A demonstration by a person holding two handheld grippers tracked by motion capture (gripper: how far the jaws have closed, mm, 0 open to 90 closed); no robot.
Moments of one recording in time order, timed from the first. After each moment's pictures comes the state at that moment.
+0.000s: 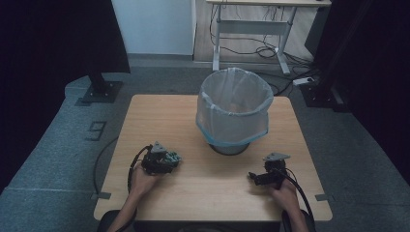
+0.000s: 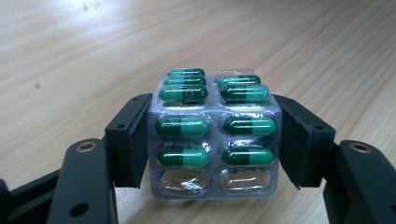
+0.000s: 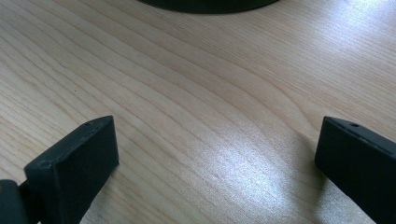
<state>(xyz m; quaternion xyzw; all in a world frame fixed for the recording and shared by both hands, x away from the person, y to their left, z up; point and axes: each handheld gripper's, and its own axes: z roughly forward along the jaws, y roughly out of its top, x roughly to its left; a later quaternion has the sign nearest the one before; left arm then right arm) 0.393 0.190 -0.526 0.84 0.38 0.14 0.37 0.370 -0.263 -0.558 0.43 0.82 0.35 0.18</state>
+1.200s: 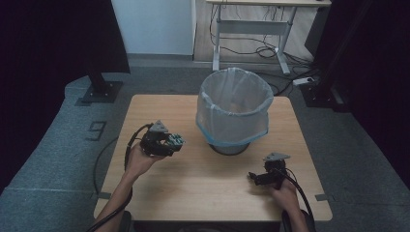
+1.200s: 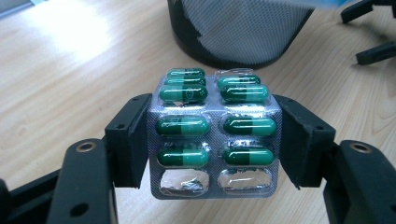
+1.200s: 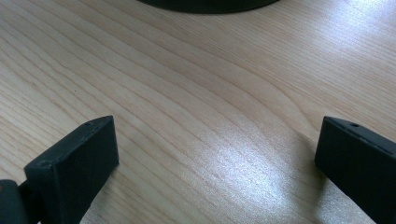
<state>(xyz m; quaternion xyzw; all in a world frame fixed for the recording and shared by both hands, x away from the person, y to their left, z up) 0.409 0.178 -0.434 0.85 0.33 0.13 0.38 0.370 -0.263 -0.558 0.43 0.82 0.35 0.18</state>
